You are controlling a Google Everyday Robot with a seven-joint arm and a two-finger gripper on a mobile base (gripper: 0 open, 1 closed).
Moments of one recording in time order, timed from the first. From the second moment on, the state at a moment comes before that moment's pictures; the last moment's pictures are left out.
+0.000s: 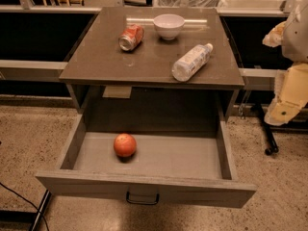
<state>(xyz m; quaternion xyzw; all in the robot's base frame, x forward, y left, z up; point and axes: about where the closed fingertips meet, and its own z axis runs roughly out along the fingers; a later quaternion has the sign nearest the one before) 0.438 -0.217 0.976 -0.60 0.78 -0.03 0.16</state>
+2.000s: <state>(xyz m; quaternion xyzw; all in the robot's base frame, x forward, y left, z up) 0.467 -0.093 0.782 -0.70 0.71 -0.05 0.05</state>
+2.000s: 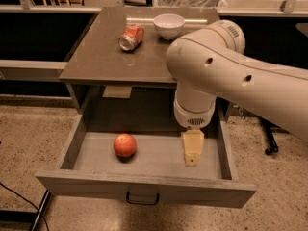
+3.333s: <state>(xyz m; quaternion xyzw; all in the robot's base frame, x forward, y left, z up) 0.536 0.067 0.667 -0.74 0.67 0.04 0.09</state>
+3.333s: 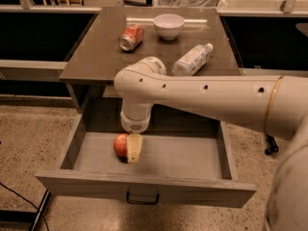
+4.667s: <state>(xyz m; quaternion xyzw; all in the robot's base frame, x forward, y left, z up) 0.540 0.104 0.611 -0.73 0.67 0.13 0.10</state>
